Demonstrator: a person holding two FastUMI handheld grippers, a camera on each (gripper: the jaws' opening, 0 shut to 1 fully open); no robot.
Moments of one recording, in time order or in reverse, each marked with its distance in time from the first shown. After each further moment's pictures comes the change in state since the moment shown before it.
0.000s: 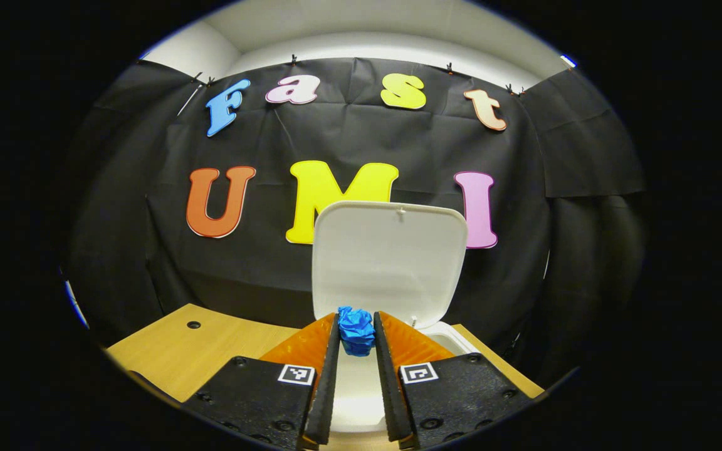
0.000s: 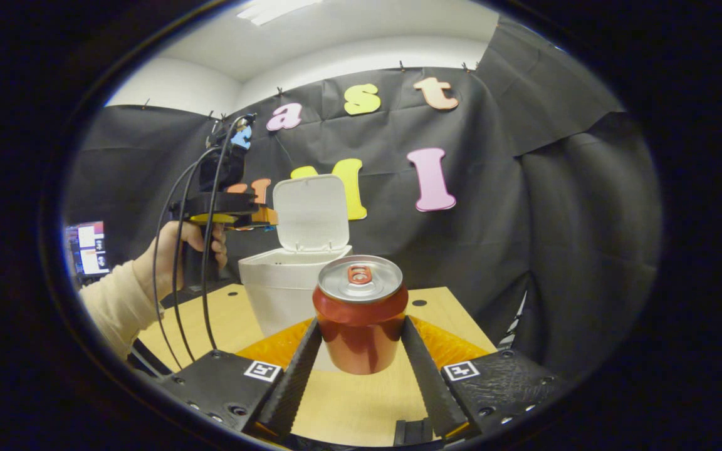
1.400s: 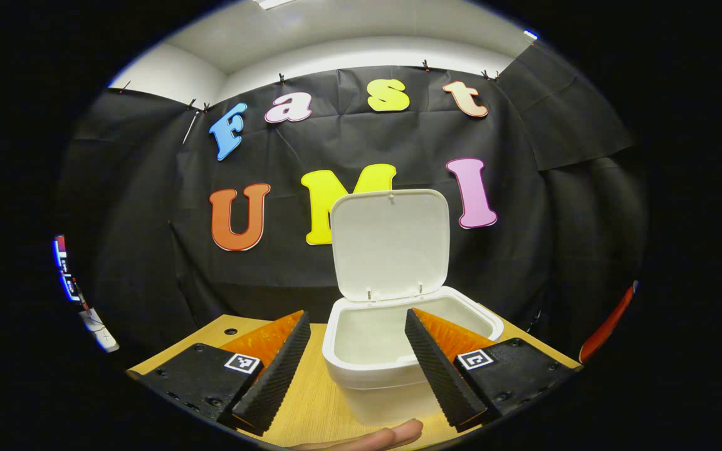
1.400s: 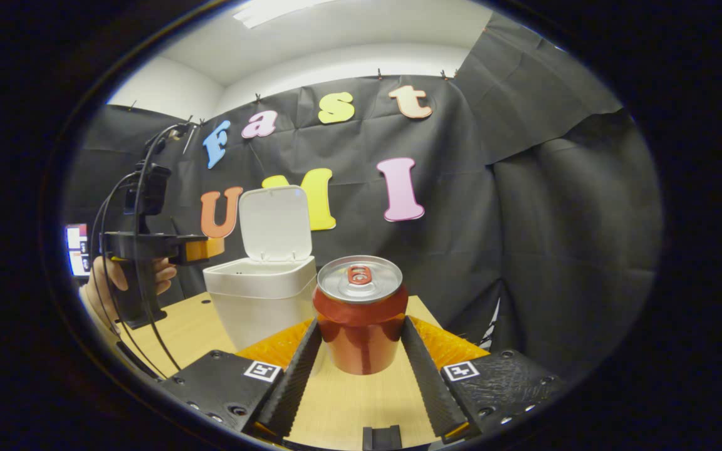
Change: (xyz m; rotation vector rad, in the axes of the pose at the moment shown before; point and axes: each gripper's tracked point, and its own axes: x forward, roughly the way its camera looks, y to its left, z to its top) left arm -0.104 0.019 -0.021 0.138 -0.030 0.100; right arm -0.002 -0.043 0.016 0.023 -0.047 -0.100
